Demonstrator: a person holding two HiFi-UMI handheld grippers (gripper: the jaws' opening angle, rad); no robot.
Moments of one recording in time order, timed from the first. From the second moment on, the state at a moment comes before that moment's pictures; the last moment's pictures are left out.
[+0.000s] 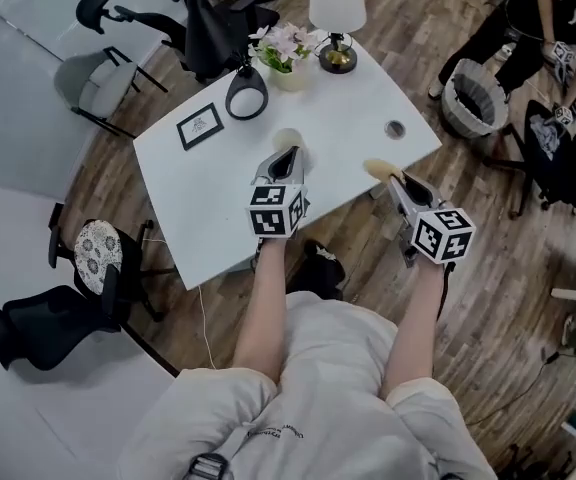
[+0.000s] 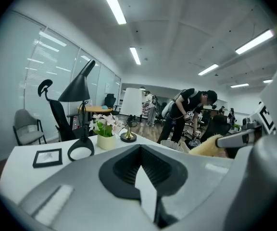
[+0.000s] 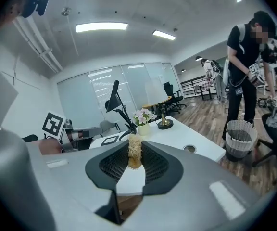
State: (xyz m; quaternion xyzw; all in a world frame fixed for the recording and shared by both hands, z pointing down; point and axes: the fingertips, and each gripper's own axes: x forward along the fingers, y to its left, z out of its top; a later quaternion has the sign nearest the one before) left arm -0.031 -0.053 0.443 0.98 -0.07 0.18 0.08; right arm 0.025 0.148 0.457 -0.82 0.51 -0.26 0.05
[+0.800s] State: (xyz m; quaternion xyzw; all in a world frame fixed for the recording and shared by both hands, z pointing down) left arm -0.003 -0.169 0.468 0.97 -0.10 0.18 0.07; right arm 0.080 -0.080 0.479 -0.69 0.66 -0.29 -0.11
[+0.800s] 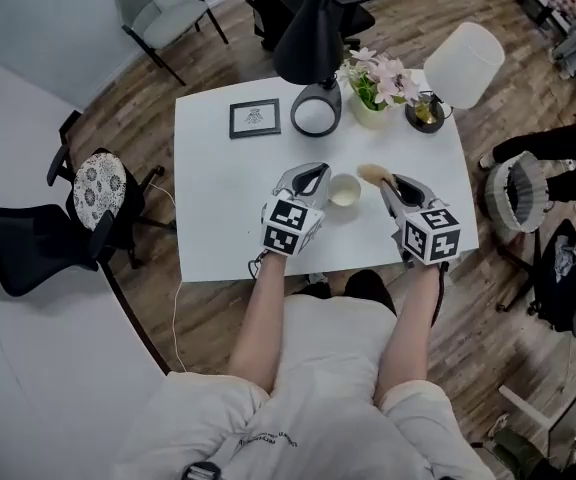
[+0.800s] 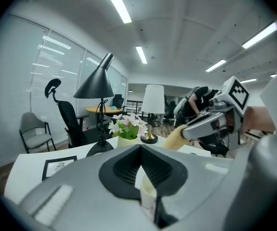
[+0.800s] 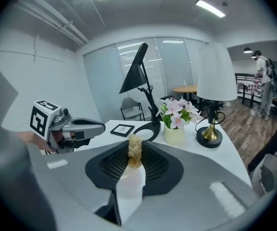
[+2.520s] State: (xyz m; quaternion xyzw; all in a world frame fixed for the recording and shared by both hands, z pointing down) left arm 0.006 -0.070 0.604 0.90 -0.28 0.30 0.15; right arm 0.094 -0.087 0.505 -0.33 0.88 -0.19 -0.28
